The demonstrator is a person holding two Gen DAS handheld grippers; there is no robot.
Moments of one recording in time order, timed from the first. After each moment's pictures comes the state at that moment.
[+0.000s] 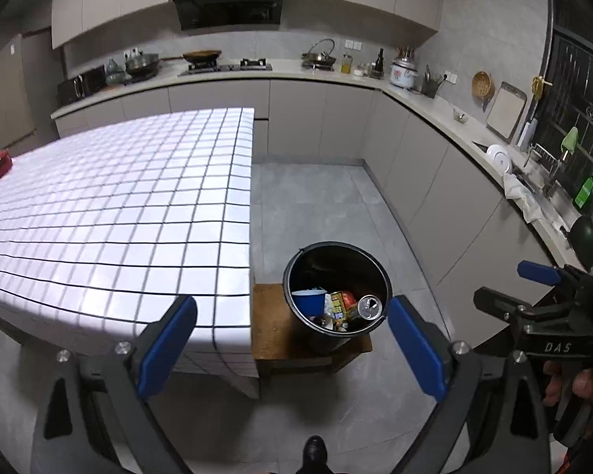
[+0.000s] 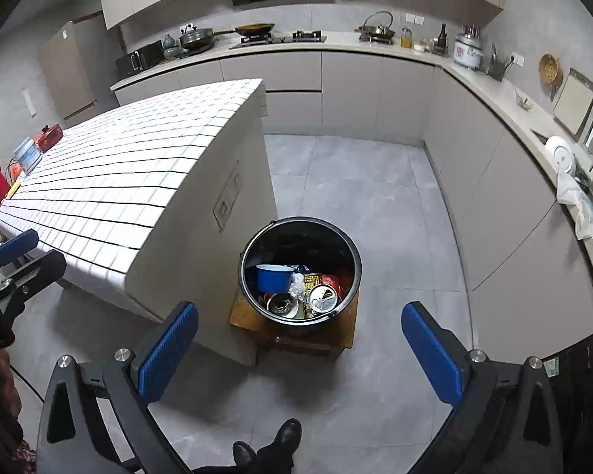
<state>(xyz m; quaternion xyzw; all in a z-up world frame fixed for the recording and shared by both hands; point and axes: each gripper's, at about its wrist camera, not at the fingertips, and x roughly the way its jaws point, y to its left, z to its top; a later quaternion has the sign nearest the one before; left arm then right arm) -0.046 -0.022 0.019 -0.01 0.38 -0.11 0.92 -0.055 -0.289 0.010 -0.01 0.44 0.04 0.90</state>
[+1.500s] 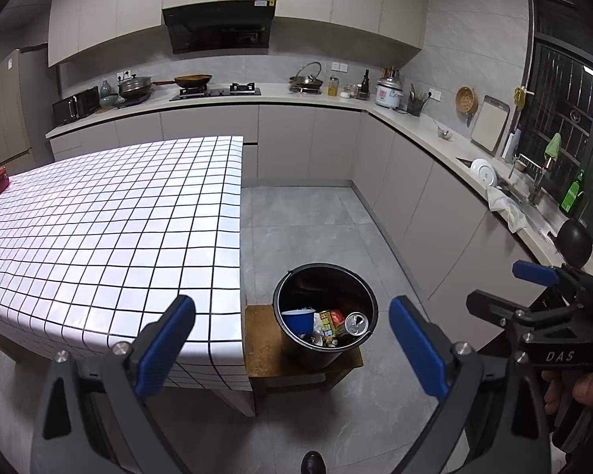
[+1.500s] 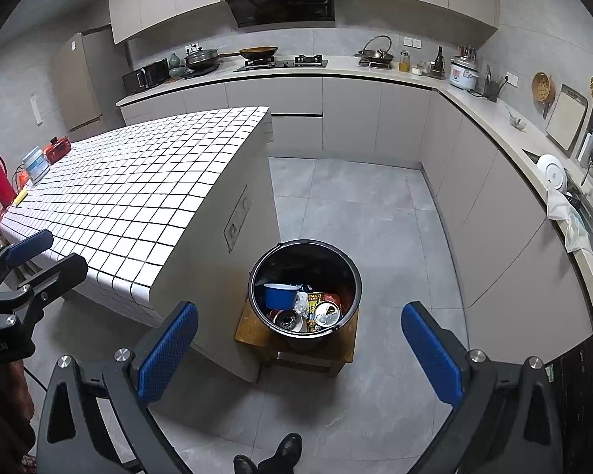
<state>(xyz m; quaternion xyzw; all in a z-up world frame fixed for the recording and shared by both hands) -0.063 -0.027 0.035 -0.01 0.35 -0.13 0.93 -0.079 -0.282 0.042 -0.01 0.40 0.04 0.91</state>
